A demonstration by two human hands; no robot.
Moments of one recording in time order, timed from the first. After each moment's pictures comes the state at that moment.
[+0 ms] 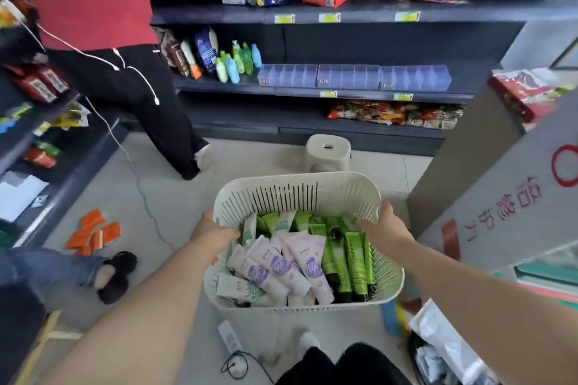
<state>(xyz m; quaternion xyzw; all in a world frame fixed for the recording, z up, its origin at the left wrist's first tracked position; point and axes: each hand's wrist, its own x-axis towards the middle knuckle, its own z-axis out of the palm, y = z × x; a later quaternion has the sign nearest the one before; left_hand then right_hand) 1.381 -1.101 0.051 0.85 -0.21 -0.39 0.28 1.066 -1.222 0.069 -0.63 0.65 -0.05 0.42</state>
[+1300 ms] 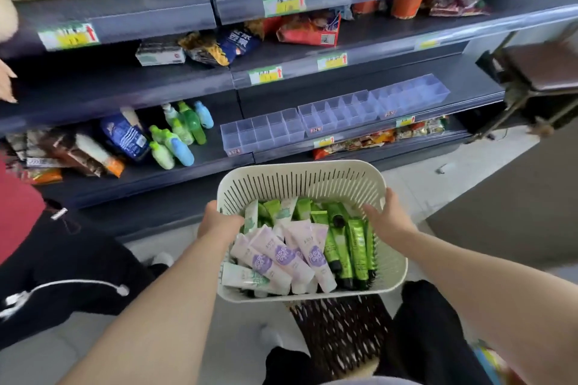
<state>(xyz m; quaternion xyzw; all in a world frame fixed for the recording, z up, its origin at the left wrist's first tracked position) 1.740 -1.622 0.048 0.83 -0.30 -0.43 0.21 1.433 -1.601 0.054 -0.47 0.79 -0.13 0.38</state>
